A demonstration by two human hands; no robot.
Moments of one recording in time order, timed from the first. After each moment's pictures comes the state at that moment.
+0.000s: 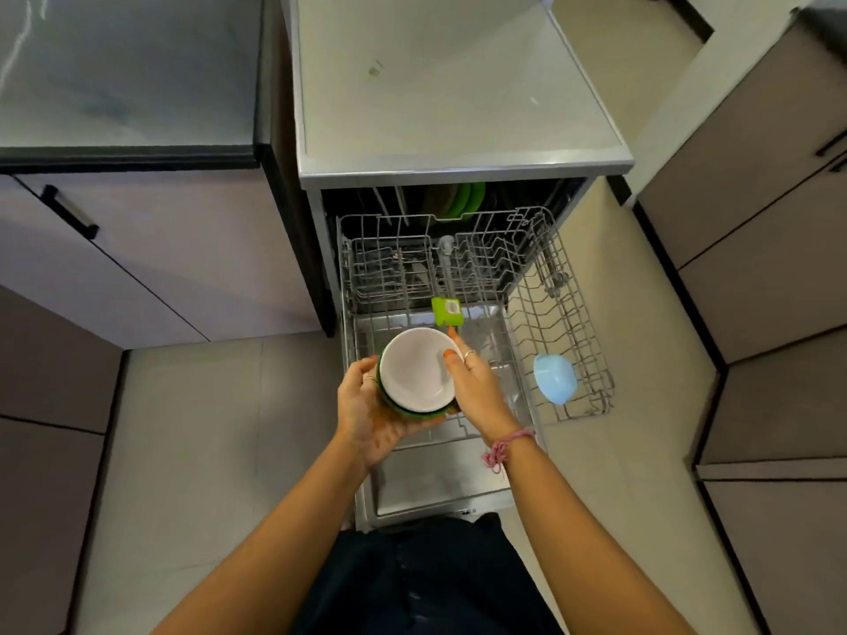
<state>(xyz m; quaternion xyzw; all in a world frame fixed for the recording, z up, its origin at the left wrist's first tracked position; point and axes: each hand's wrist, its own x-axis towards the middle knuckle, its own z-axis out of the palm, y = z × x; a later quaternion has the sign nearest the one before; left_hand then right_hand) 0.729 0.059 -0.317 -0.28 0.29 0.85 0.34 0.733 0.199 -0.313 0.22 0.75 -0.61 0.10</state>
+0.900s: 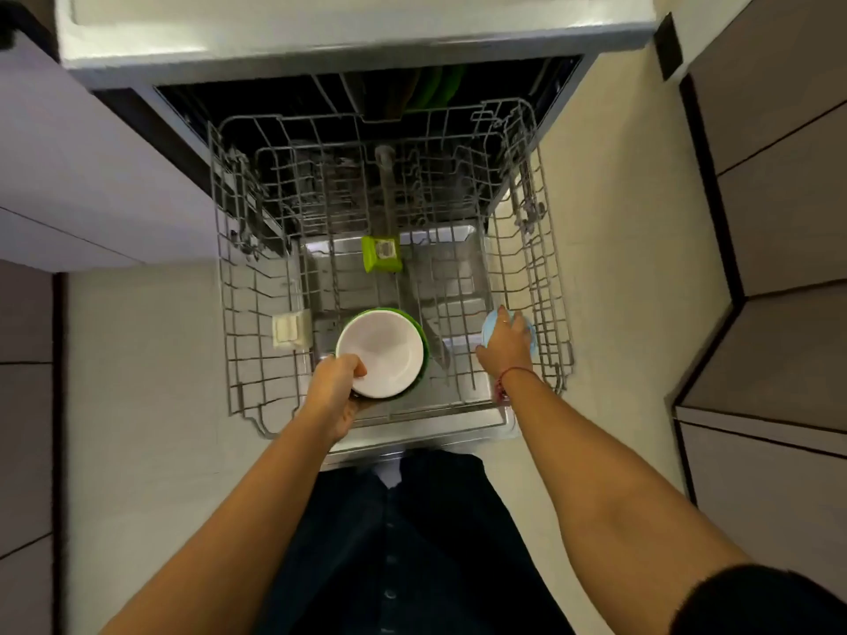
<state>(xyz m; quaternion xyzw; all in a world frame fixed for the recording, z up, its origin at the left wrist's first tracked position) 0.679 0.201 -0.397 -0.46 0.54 0.63 0.31 0.675 0.428 -0.493 0.26 0.90 -0.20 0.29</state>
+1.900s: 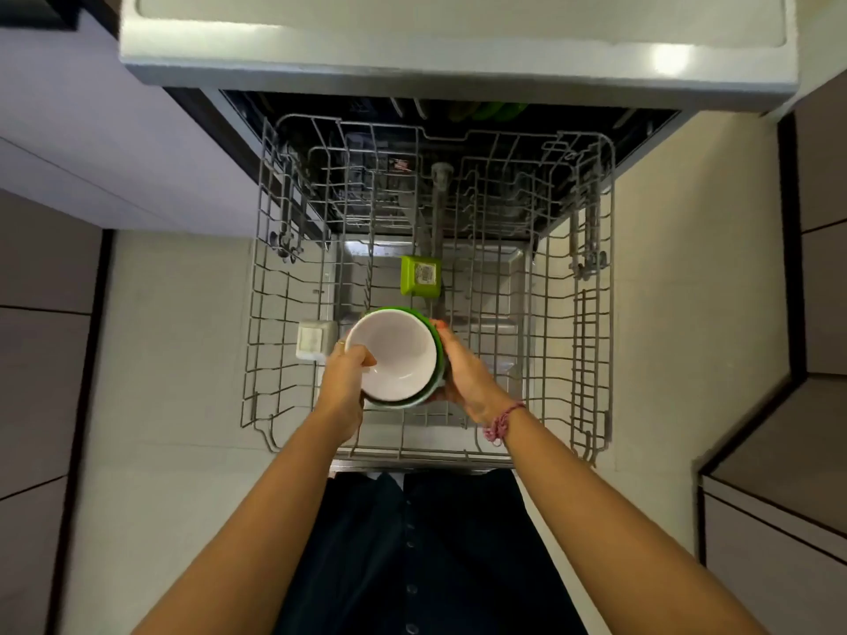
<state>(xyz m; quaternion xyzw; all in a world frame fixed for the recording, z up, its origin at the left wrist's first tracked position) 0.633 0.194 -0.408 -0.46 0.57 0.64 0.23 0.625 0.345 -0.429 0.15 0.66 -0.63 0.37</state>
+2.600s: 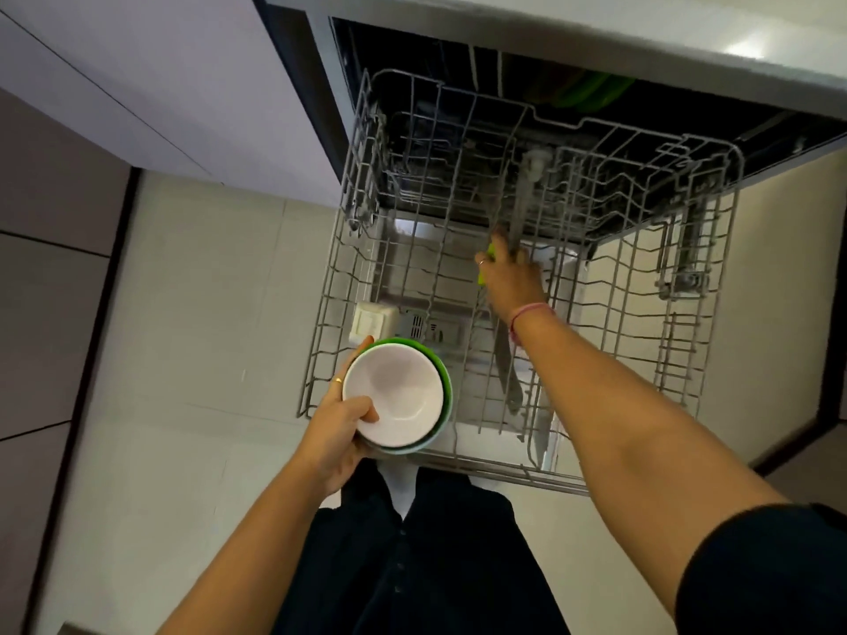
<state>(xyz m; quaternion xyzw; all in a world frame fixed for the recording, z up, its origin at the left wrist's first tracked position) 0.684 0.101 -0.413 -0.46 0.45 0.72 0.27 0.505 0.290 -0.523 -0.14 0.96 -0.01 0.25</state>
